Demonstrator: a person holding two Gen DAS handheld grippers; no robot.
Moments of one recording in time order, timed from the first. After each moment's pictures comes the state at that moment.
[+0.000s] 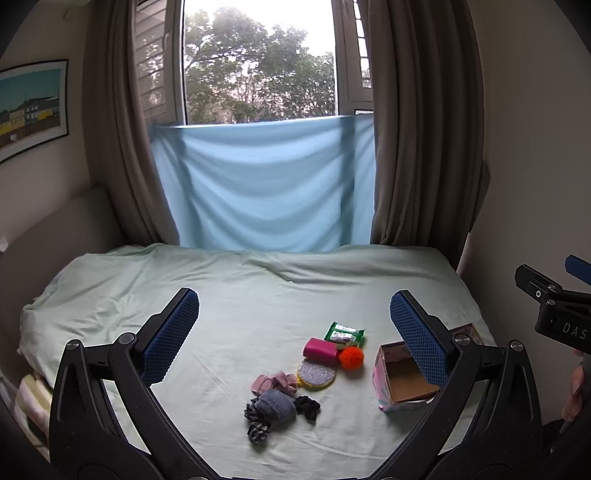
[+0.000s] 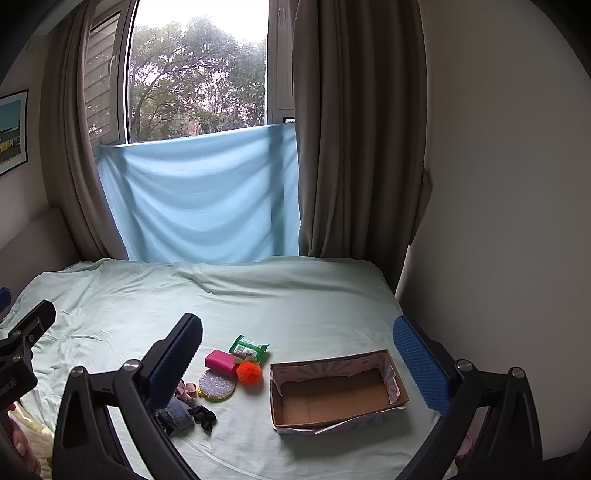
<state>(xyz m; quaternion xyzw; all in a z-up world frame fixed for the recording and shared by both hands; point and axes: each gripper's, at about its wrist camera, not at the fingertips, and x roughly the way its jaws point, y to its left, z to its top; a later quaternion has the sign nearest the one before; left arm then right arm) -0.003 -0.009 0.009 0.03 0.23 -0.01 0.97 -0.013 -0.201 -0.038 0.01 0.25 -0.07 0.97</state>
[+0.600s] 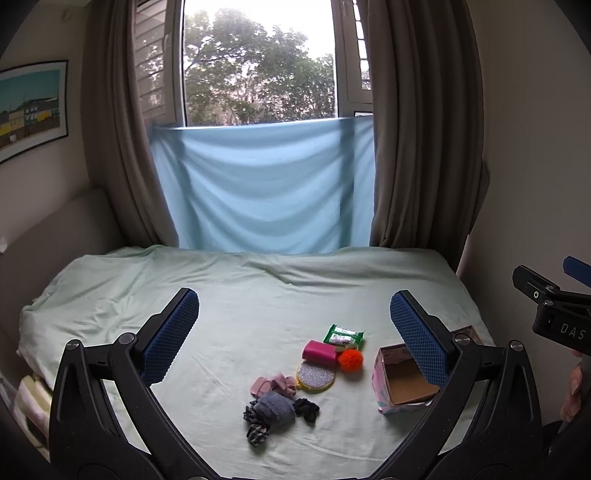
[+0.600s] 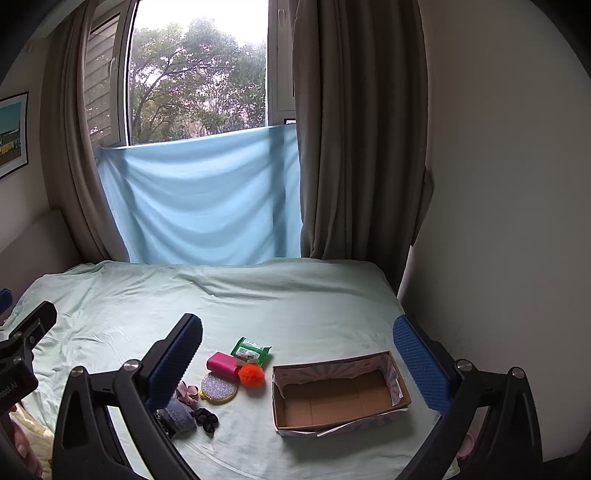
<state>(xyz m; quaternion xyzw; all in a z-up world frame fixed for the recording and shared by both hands) -0.001 -0.009 0.009 0.02 0.23 -0.01 0.97 -0.012 -0.202 -0.041 0.01 0.25 -0.07 0.97</state>
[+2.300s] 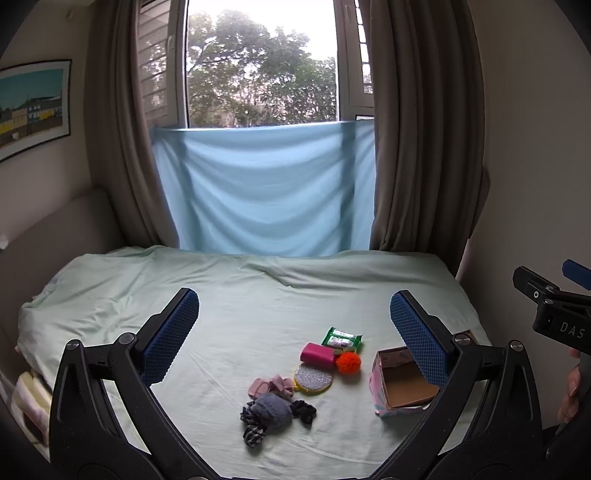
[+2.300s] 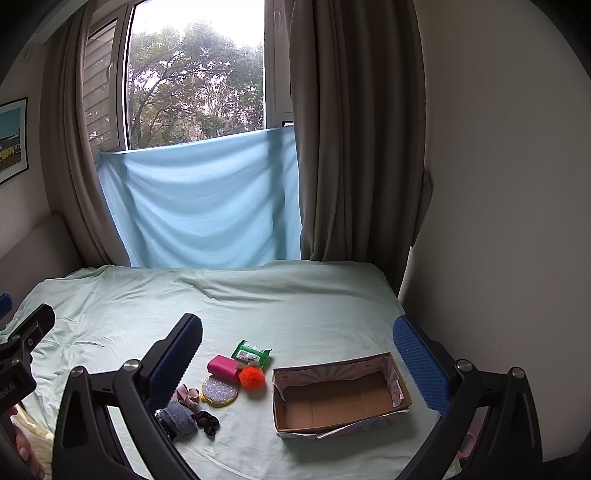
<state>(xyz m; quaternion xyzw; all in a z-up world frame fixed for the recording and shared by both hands) -0.003 -0.018 0.007 0.02 0.22 0.00 0.97 -0.013 -0.206 -0.038 0.02 0.24 -0.06 0.97</state>
